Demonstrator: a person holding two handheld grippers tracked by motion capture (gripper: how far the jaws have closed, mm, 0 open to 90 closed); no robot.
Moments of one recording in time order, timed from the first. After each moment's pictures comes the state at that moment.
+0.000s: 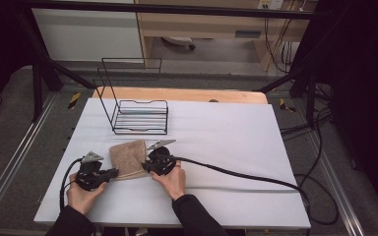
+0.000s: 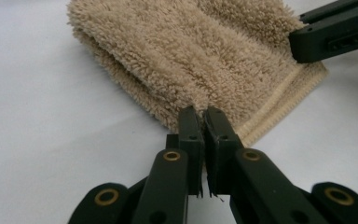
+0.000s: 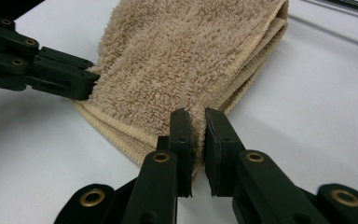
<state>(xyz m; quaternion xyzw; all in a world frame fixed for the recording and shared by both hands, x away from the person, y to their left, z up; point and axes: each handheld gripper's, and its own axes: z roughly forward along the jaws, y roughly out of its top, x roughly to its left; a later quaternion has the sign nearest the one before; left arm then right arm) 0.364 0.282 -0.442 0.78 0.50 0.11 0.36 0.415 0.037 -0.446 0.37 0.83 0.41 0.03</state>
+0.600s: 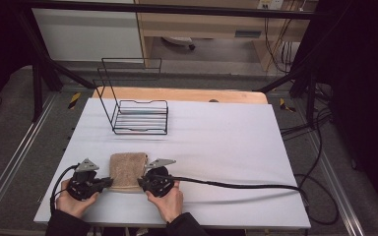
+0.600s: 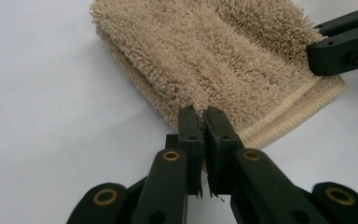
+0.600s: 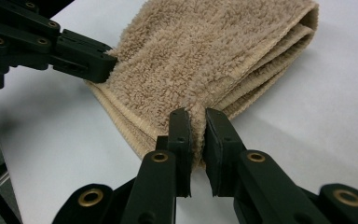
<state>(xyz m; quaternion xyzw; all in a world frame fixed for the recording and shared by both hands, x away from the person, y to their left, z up) 0.336 0.289 -0.433 0.82 0.46 0.11 0.33 0.354 0.041 -0.451 0.40 0.81 0.43 0.03</state>
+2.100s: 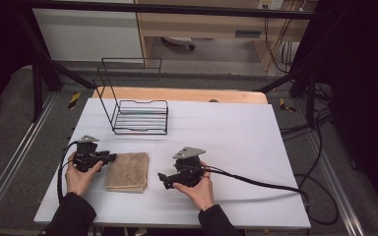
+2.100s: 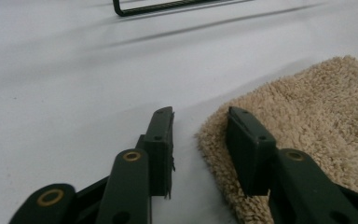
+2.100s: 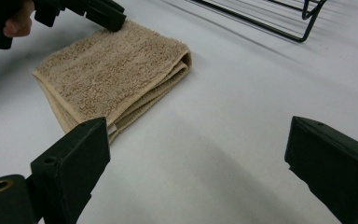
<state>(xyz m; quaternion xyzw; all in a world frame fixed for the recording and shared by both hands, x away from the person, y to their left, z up) 0.423 0.304 -0.443 0.77 0.51 0.12 0.36 0.375 -0.039 -0.421 0.36 0.82 0.44 0.11</state>
